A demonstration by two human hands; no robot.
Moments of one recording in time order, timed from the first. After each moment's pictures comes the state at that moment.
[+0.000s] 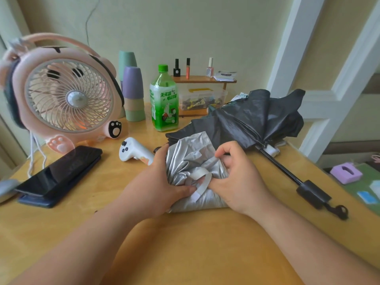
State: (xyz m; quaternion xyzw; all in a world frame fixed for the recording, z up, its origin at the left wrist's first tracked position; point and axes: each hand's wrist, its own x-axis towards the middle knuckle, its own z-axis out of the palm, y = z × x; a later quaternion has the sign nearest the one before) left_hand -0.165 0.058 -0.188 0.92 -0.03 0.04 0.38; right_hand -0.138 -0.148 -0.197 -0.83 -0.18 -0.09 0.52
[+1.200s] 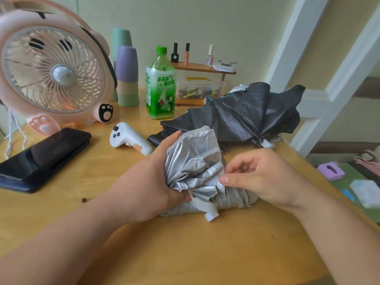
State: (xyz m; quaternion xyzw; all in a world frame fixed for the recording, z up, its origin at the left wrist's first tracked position) left_hand -0.175 0.064 -0.193 0.91 -0.14 0.06 0.38; right_hand -0.152 -0.191 -0.158 -0.85 -0.19 0.05 0.48
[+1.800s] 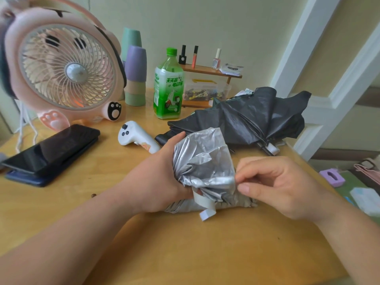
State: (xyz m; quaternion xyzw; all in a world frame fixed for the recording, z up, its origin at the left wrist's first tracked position) left_hand -0.167 0.069 -0.193 0.90 -0.14 0.04 0.41; right_hand -0.155 -0.206 -0.162 -0.79 -0.39 0.04 0.46
